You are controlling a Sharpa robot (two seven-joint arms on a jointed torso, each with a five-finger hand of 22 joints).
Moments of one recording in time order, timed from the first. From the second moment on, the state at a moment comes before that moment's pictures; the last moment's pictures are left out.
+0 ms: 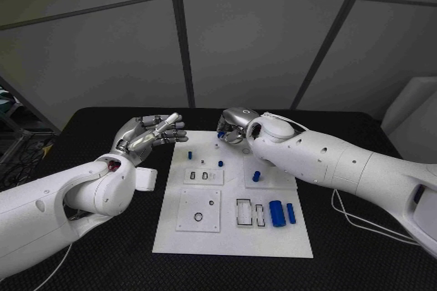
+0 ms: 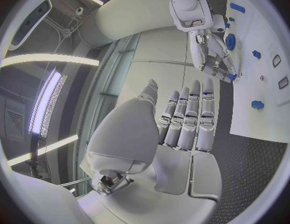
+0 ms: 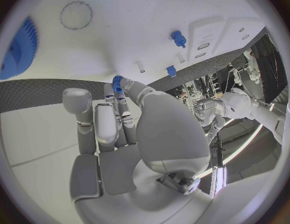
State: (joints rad) left arm 1.08 -0.92 0.12 1.65 -0.06 -0.38 0.43; left_hand 1.40 -0.01 0.03 0.17 0.10 0.93 0.22 0.11 0.07 1.03 0.17 0.11 0.07 1.11 0.12 0.15 0.20 0.19 0.96 0.23 0.34 0.14; right arm 1.20 -0.40 0.10 1.04 -1.66 -0.25 -0.15; right_hand 1.35 -0.10 0.46 -0.04 0.18 1.07 0.15 0.07 0.07 1.18 0.09 0.07 0.06 1.47 0.01 1.29 1.11 0.14 1.31 0.09 1.13 0.85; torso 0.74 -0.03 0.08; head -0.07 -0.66
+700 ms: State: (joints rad) left arm 1.08 -0.92 0.12 1.65 -0.06 -0.38 0.43; left_hand 1.40 -0.01 0.03 0.17 0.10 0.93 0.22 0.11 0.07 1.03 0.17 0.11 0.07 1.11 0.12 0.15 0.20 0.19 0.96 0.23 0.34 0.14; right arm 1.20 -0.40 0.09 1.03 -1.67 -0.23 -0.13; right_hand 1.32 -0.14 0.41 -0.03 0.15 0.91 0.16 0.06 0.06 1.03 0.11 0.06 0.06 1.47 0.02 1.27 1.06 0.14 1.26 0.12 1.09 0.78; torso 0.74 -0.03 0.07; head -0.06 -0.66
